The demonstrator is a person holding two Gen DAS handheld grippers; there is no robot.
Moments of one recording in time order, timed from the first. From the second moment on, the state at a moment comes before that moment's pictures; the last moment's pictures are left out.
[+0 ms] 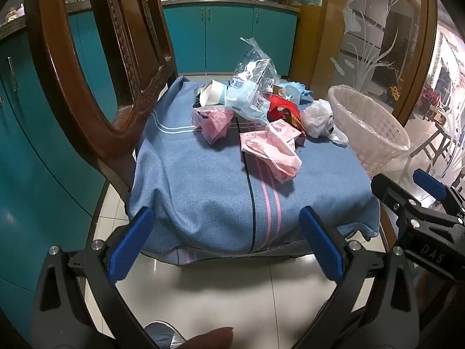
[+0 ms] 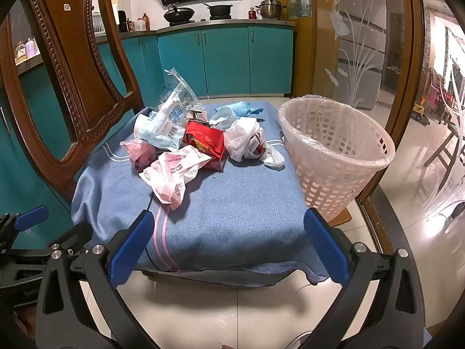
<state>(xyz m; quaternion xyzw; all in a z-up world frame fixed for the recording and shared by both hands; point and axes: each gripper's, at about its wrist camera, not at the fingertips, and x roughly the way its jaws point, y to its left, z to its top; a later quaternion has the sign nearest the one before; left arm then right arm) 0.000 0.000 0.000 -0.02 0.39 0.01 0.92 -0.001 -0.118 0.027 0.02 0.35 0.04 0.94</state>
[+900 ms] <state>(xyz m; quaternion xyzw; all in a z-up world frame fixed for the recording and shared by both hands) 0.001 0.000 -0.005 -0.02 0.39 0.01 0.92 -0.002 -0.118 0.027 0.02 0.35 0.04 0.94</state>
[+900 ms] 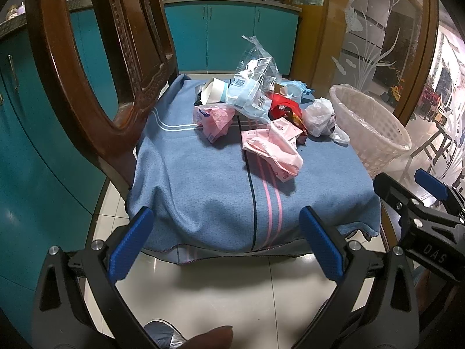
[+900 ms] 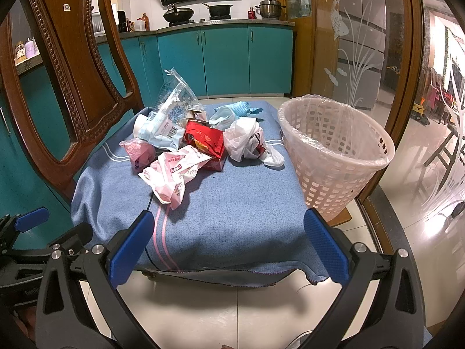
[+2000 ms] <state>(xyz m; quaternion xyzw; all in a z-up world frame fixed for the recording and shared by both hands) 0.001 0.005 -0.004 -0.02 0.40 0.01 0.92 -0.002 -0.120 0.028 0.02 0.35 0.04 0.94</state>
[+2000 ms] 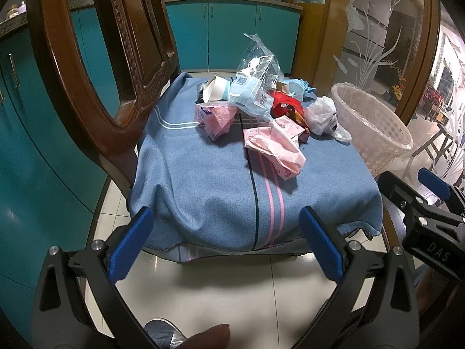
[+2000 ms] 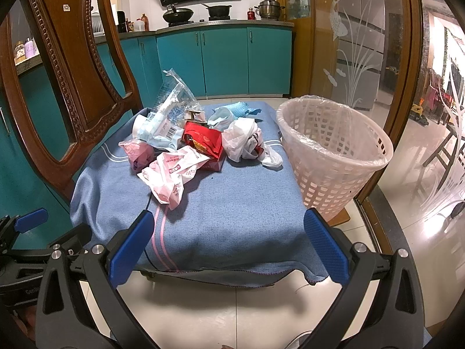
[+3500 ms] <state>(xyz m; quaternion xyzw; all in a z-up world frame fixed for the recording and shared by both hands) -0.003 0.010 0.000 -0.04 0.39 0.00 0.92 -0.002 -0.127 0.031 0.03 0.34 0.03 0.94</state>
